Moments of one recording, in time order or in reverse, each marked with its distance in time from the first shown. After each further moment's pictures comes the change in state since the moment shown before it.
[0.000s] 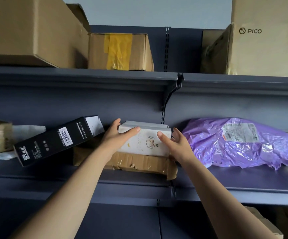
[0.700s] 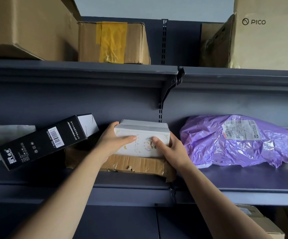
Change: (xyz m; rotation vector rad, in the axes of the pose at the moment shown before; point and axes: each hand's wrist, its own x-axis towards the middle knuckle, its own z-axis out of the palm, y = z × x) left_hand 0.020 -0.023 0.007 0.119 0.002 0.015; right_hand 0.008 0.034 0.005 -0.144 -0.030 -0.097
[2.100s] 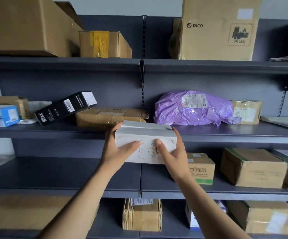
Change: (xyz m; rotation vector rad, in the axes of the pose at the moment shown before) left_hand -0.288 0.055 0.047 -0.161 0.095 0.154; right_hand -0.261 -0.068 -0.093 0.055 0.197 -0.005
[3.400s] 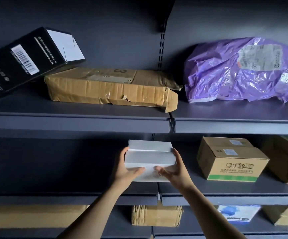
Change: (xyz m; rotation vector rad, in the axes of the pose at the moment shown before) left_hand 0.045 -0.316 0.033 -0.002 -0.198 -0.504; right_hand 0.025 0.258 0.104 -0.108 -0.288 0.481
